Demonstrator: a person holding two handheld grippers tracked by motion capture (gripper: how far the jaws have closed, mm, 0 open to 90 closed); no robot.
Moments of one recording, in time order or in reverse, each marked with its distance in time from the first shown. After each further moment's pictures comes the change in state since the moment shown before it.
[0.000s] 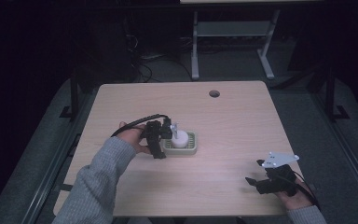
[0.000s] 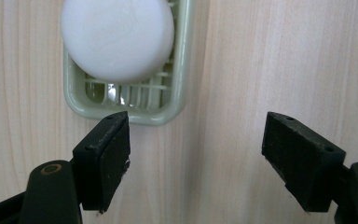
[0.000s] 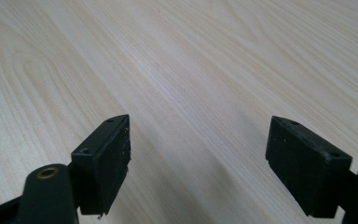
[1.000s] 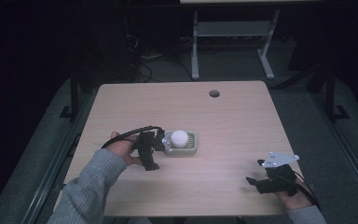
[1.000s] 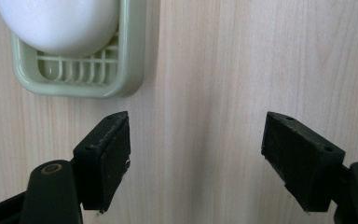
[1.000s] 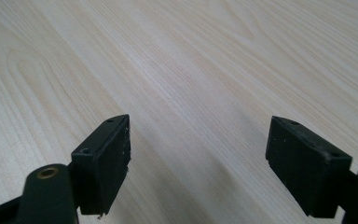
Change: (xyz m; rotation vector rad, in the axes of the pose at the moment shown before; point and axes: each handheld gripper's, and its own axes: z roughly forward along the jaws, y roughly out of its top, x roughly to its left) left arm -0.034 -0.019 -0.001 0.003 0.005 0.039; right arm -0.001 -0.001 0.000 0.005 -0.010 0.007
